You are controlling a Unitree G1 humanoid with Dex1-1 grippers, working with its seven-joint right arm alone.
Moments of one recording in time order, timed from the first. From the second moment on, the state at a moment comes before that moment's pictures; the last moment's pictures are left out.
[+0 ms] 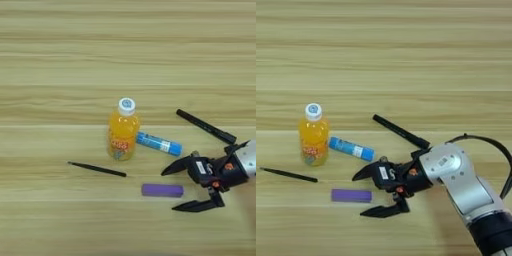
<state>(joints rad) -0.11 -0.70 0.25 0.10 0.02 -0.17 1.43</state>
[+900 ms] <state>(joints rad) -0.14 -0.69 0.25 0.15 0.02 -0.19 1.40</state>
